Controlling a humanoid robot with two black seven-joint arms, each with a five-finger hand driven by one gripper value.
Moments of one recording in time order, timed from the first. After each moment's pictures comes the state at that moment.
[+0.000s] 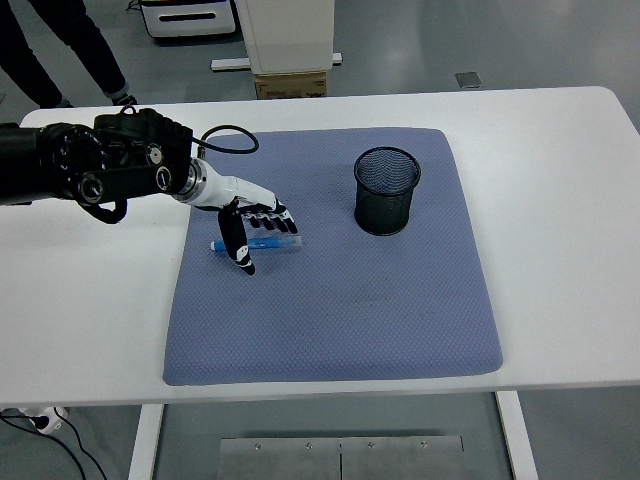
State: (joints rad) left arm -1.62 0.24 0.76 -0.98 0.45 -0.34 -0.13; right arm 0.02 0.00 0.27 0.21 -0.12 0.04 0.16
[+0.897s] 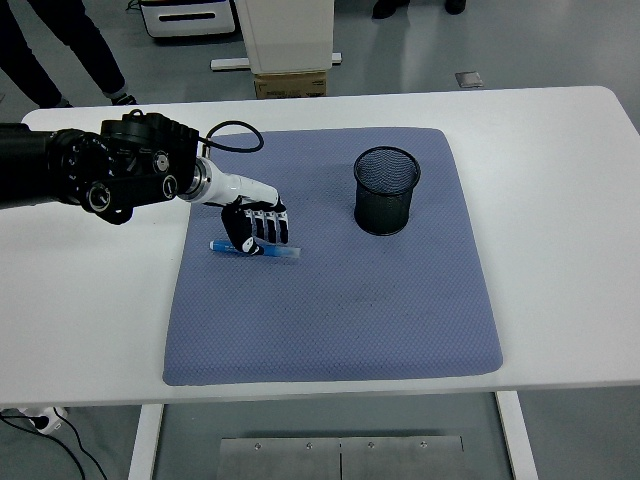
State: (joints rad) left arm -1.62 0.22 0.76 -0.98 0.52 -0.25 -0.12; right arm 0.02 0.00 0.27 0.21 -0.12 0.04 0.16
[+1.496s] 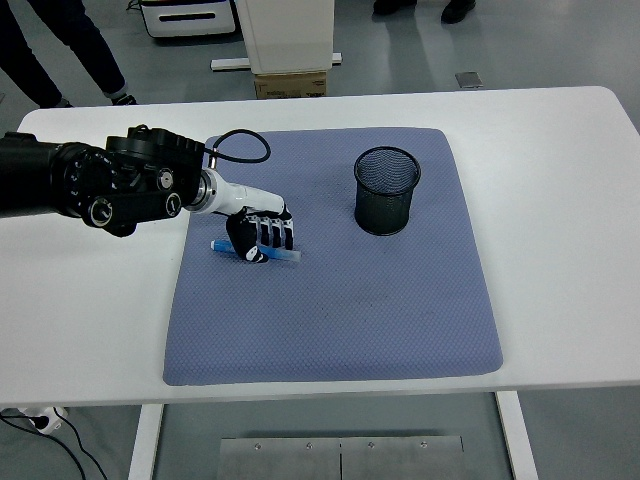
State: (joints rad) left arm -1.62 0.22 0.78 -1.04 0.56 -0.16 -0.13; right arm 0.02 0.00 0.27 0.21 -0.12 0.04 0.16
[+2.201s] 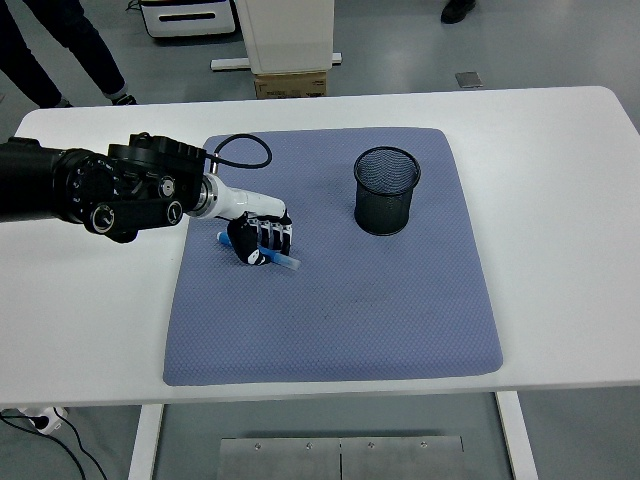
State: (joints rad) left arm -1.62 0.22 0.79 -1.07 0.56 -0.13 -0.13; right arm 0.02 0.00 0.27 0.21 -0.12 0.04 0.16
